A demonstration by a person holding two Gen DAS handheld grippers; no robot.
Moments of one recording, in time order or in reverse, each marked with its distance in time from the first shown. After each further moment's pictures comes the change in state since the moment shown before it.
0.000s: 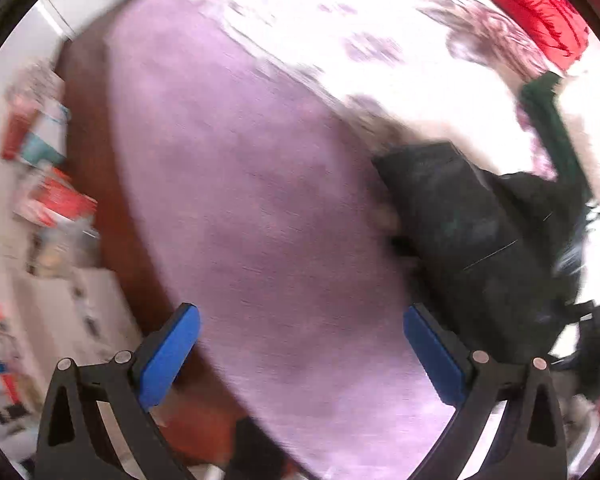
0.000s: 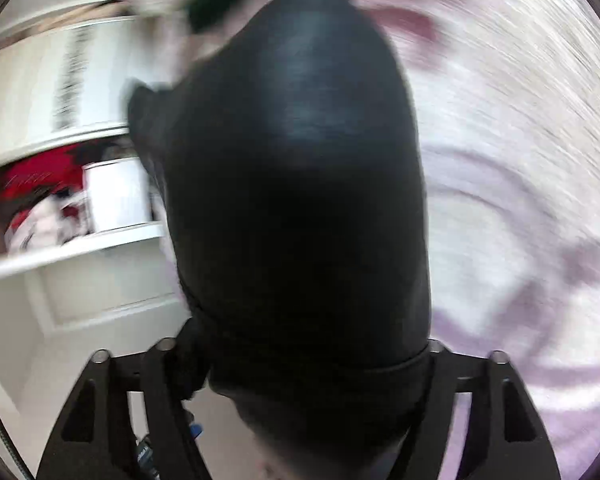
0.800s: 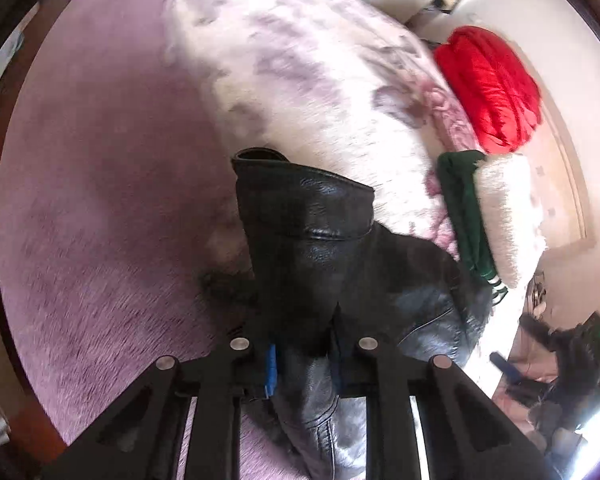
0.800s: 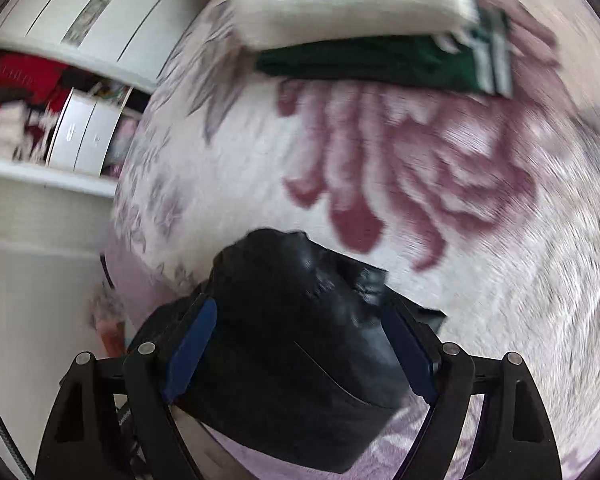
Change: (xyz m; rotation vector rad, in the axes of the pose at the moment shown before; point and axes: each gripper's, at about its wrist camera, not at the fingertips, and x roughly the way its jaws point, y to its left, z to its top) left arm 0.033 -0.060 0.011 -0.233 -0.186 -0.390; right arm -0.052 0.176 0.032 -0.486 -0.099 -0.338
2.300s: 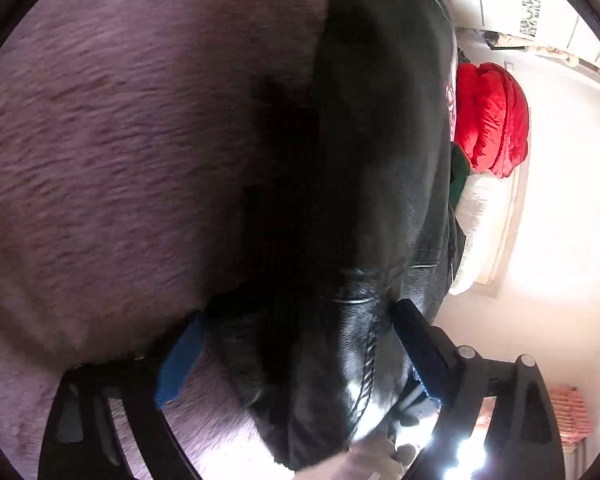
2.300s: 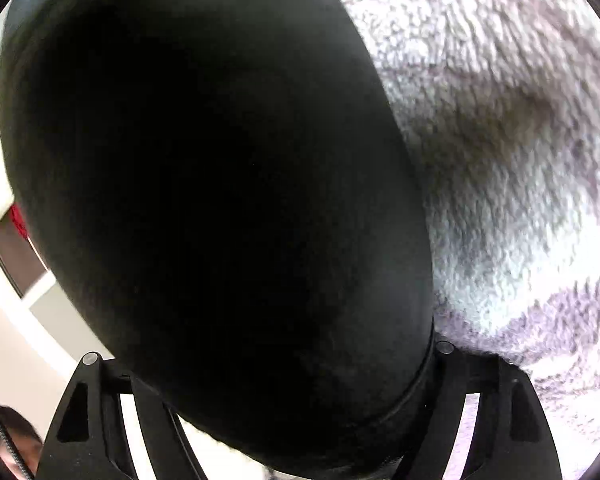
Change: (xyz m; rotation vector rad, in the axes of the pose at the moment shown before) left arm 0.079 0.059 -0.043 -0.381 0.249 -0.408; right arm 0.163 -0.089 -0.152 0.574 0.395 0.691
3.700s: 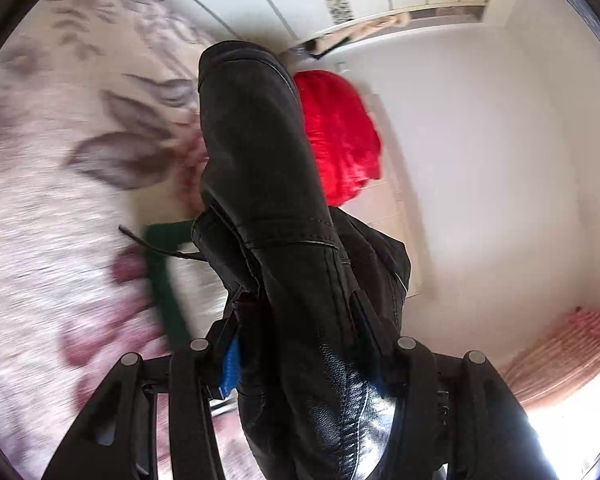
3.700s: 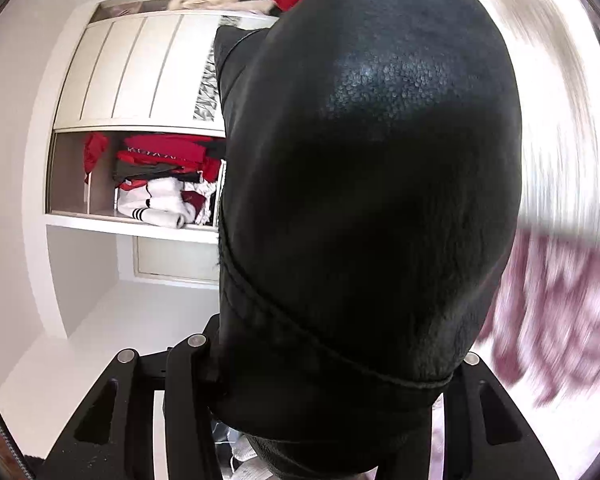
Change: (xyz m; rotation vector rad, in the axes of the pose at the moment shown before) left arm 0.091 -0.407 0.030 0.428 -0.259 -0.294; right arm -0.133 0.413 0.037 -0.607 -0.315 0.026
